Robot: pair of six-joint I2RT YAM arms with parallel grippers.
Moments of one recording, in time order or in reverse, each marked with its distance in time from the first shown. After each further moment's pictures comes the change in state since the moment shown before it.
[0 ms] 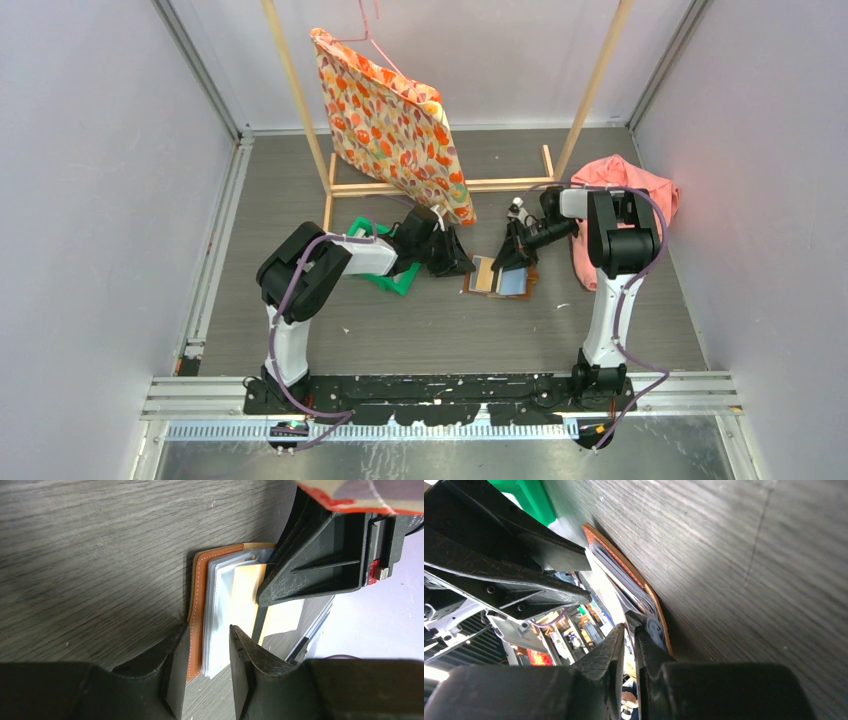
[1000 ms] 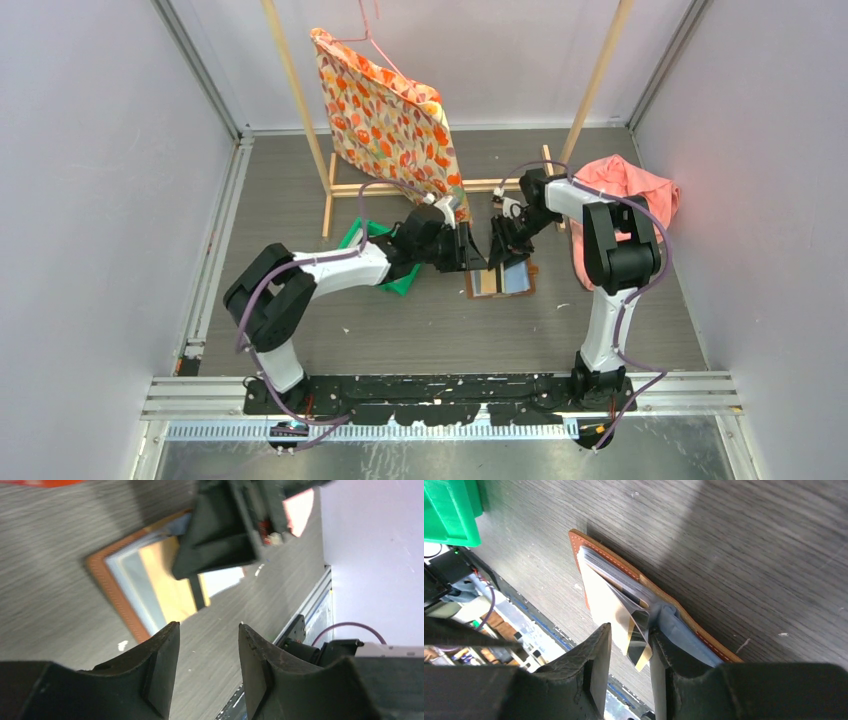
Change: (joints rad) left arm -0.074 -0.206 -0.010 -0.099 -0.082 0.121; right arm 0.126 -0.131 0.053 -0.043 0.318 -0.034
